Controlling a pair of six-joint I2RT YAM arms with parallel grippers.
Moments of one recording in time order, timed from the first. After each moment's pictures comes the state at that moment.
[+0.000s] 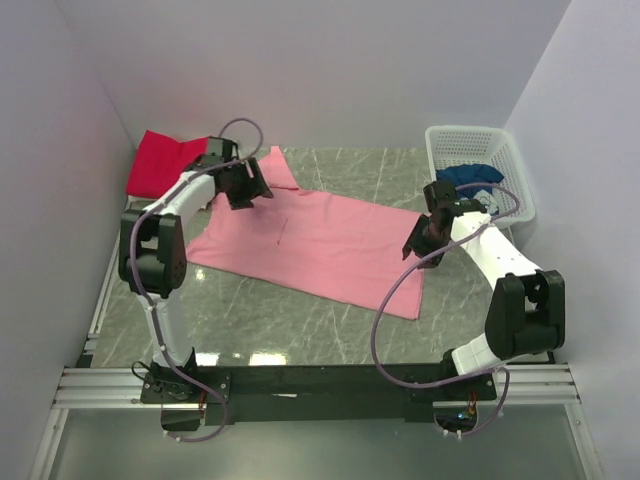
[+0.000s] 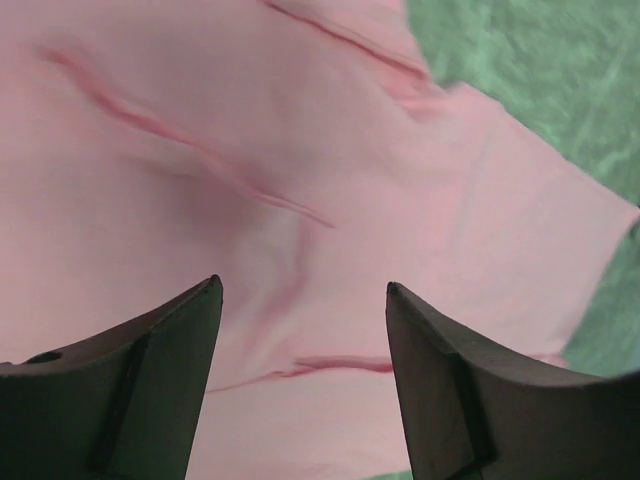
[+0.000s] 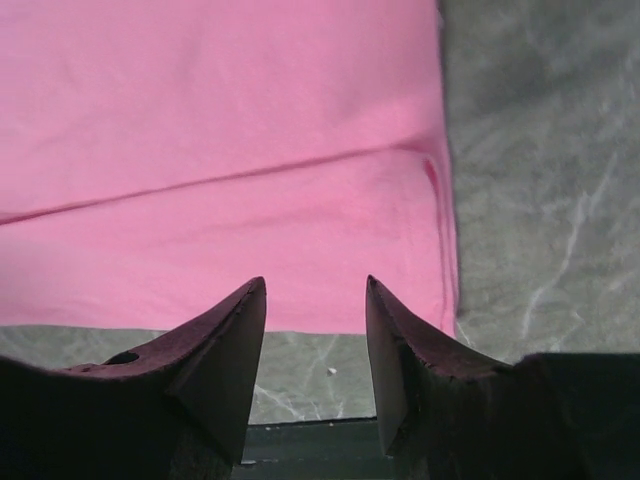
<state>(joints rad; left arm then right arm) -0.18 2.00 1.58 -0.47 0.30 -0.55 0.14 1.49 1.09 -0.89 -0.03 0.68</state>
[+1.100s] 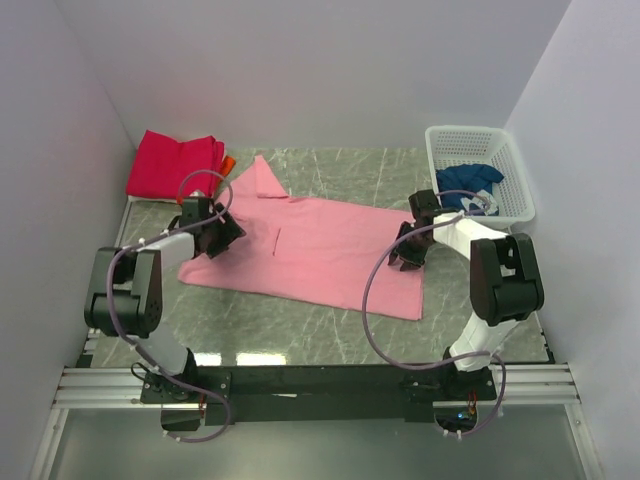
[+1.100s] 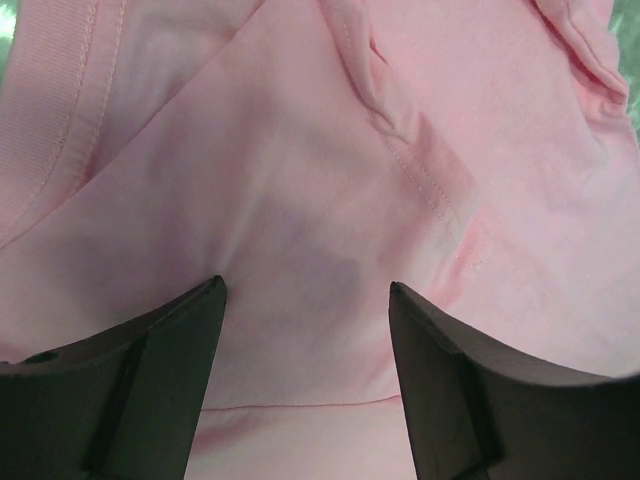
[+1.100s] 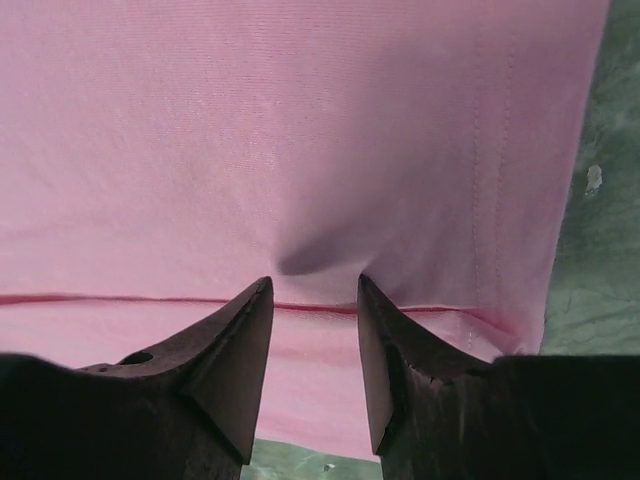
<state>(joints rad) -0.07 1.66 0.85 -0.02 0.10 -0.72 0.16 1.74 1.03 -0.58 -0.13 0.59</state>
